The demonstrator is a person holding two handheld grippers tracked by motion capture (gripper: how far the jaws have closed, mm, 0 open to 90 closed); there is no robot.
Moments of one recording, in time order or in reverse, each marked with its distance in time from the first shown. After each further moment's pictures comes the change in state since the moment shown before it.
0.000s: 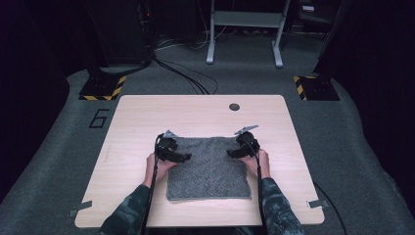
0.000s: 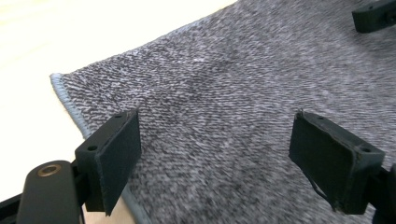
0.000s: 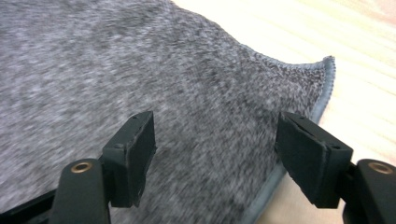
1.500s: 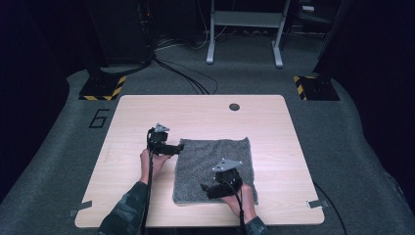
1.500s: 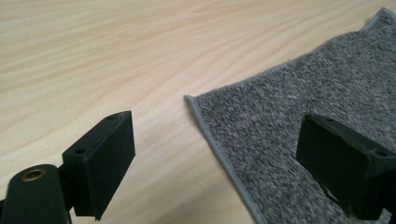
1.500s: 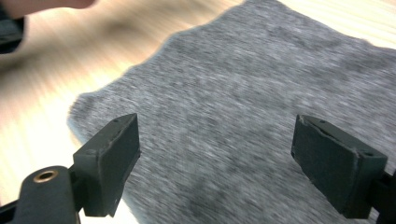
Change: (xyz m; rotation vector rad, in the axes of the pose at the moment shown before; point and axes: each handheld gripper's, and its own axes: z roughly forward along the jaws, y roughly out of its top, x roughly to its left) left arm 0.019 0.012 -0.014 -0.090 0.147 -0.081; right arm 0.146 -0.043 -0.058 -0.156 0.157 -0.139
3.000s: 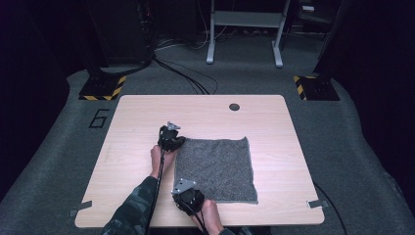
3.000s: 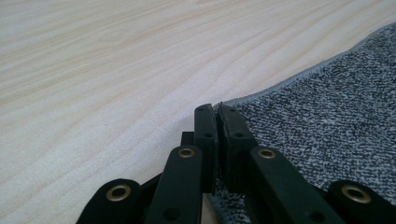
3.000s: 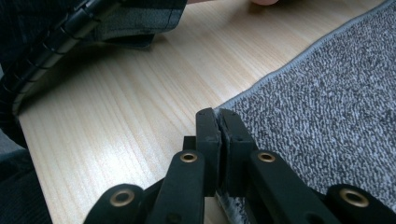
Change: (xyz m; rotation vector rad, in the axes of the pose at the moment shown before) left arm -0.005 0.005 0.047 0.028 0.050 0.041; right arm 0.098 0.002 0.071 0.069 0.039 -0.099
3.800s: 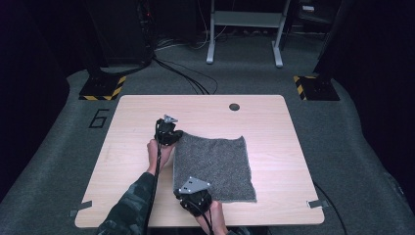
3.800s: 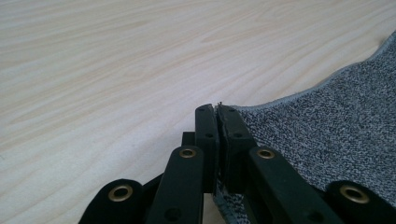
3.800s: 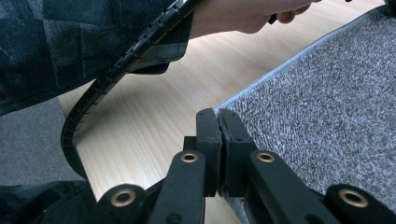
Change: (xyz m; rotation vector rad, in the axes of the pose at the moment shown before) left arm 0.003 0.029 -0.032 -0.016 0.012 -0.001; right arm 0.000 0.006 -0.045 -0.181 0.022 0.025
